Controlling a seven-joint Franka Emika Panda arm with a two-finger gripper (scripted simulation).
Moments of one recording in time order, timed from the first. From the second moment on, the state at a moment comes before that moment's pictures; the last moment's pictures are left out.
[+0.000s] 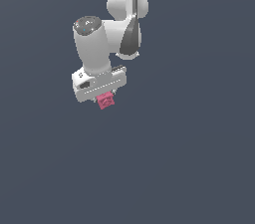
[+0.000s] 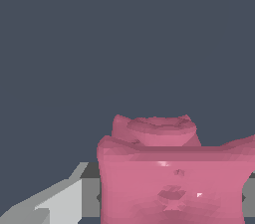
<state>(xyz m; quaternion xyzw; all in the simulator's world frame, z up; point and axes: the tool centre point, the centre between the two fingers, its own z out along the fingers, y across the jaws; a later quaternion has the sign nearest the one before) -0.033 -0.097 0.184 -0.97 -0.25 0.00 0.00</state>
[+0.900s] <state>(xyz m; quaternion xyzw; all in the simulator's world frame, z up) -0.007 -0.194 0.301 -0.97 -0.25 0.00 0.00</state>
